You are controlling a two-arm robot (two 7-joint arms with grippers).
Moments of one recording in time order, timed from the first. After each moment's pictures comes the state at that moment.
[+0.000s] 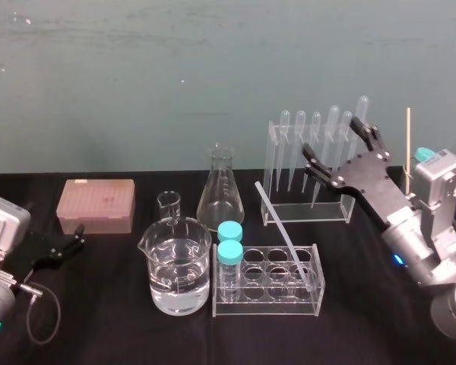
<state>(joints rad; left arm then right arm) -0.20 0.60 0.45 -1.41 -0.25 -0.12 0.03 0.26 0.31 -0.19 -1.33 0.13 -0.46 0.27</state>
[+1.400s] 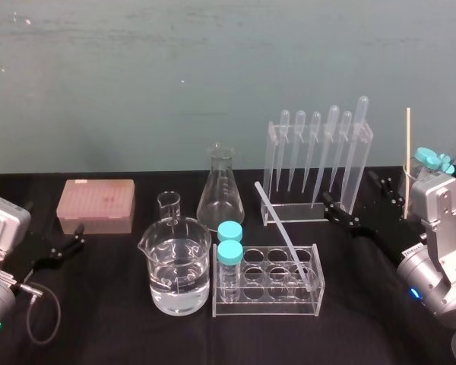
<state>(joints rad) -0.20 0.60 0.45 -1.41 -0.25 -0.12 0.03 0.17 0.33 -0.14 -1.36 0.12 -0.21 0.25</state>
